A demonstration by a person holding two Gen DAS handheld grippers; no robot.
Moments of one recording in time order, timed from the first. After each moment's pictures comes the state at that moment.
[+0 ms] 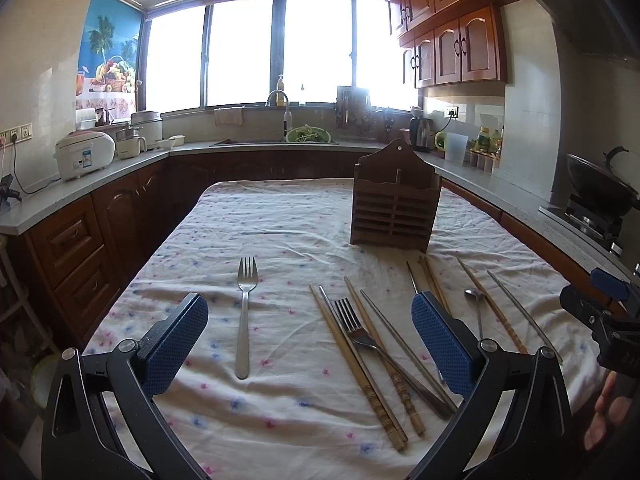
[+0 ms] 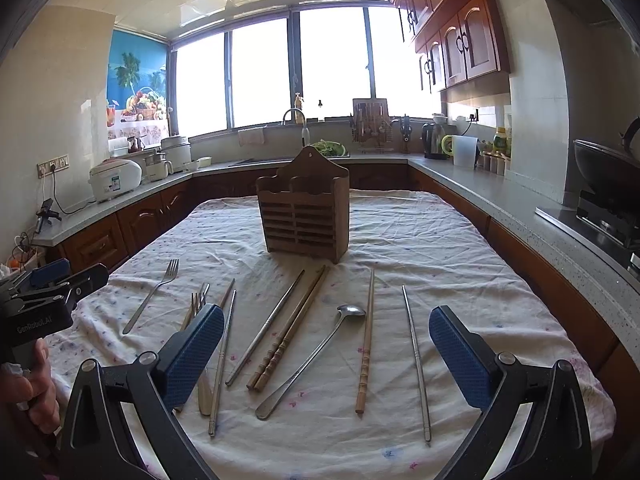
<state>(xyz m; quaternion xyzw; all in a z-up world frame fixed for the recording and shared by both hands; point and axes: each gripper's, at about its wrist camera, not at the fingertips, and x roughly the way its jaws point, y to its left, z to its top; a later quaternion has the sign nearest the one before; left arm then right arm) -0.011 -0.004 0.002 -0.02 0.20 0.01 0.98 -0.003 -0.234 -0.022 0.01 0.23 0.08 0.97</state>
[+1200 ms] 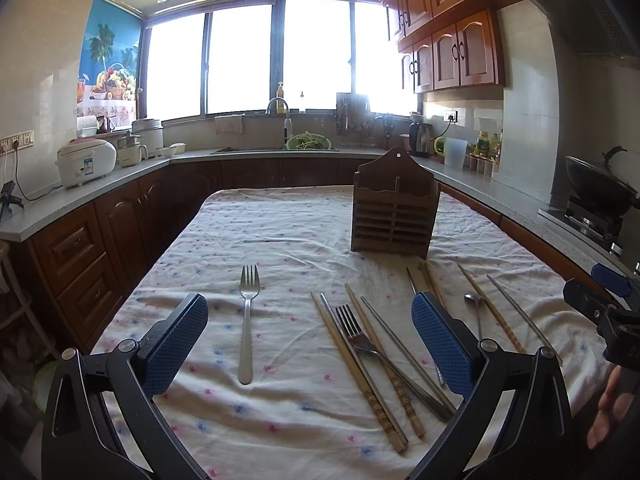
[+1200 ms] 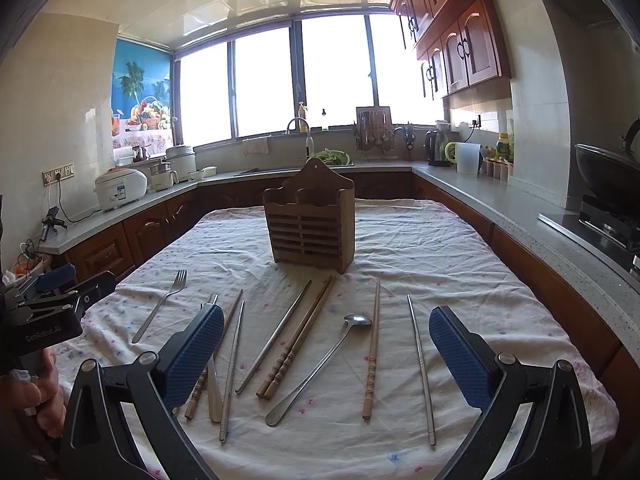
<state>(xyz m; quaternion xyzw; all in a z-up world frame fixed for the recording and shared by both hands) -0.015 -0.006 0.005 -0.01 0.19 0.01 0.98 -0.007 -0.235 -0.015 0.02 0.22 0.08 0.97</state>
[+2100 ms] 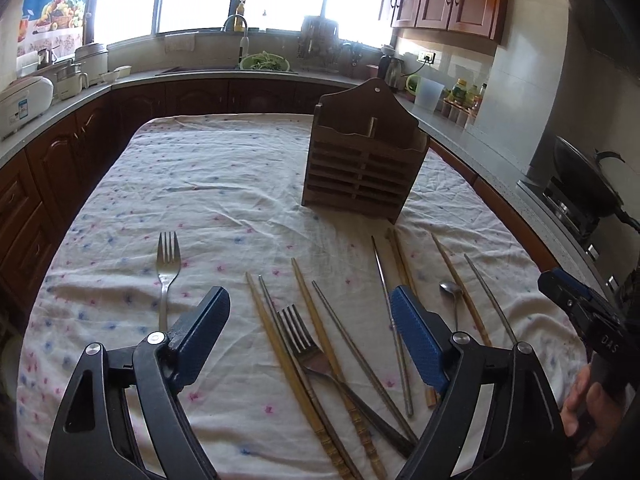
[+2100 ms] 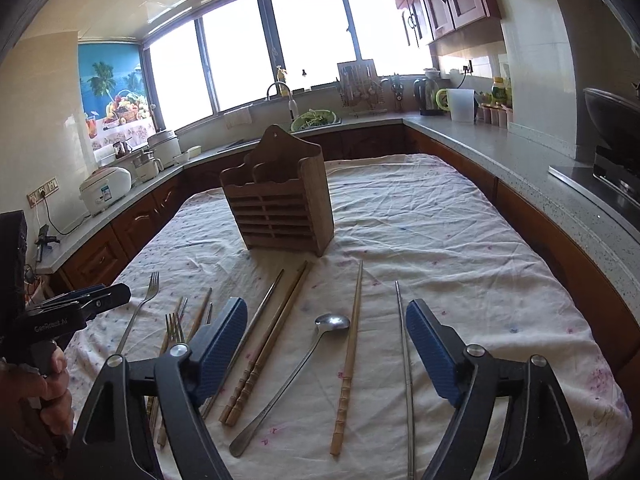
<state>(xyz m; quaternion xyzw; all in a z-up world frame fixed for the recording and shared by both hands) 0.104 -0.025 -0.005 -0.05 0.35 -0.09 0.93 0.077 -0.277 -0.030 0.08 0.31 0.08 0.94</state>
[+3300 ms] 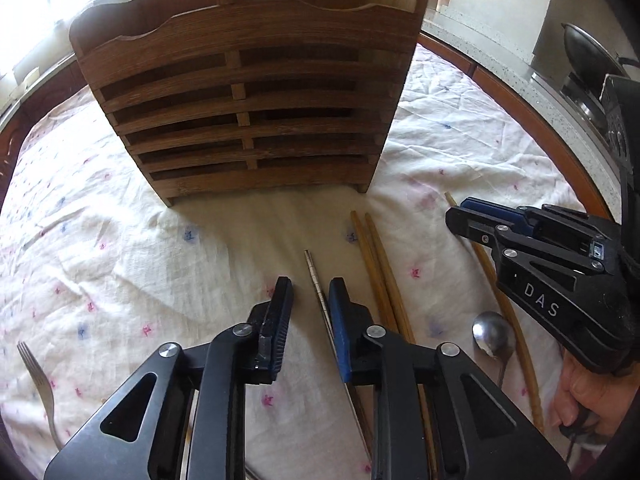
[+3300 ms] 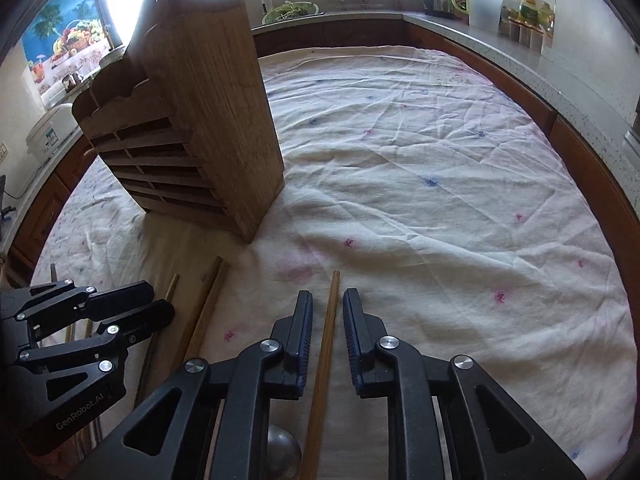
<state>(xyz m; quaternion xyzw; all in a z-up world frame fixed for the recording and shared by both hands) 0.259 -0.141 -0.079 0.08 0.48 -0.16 0.86 0.251 -0.265 -0.117 0.03 0.49 0.06 0.87</state>
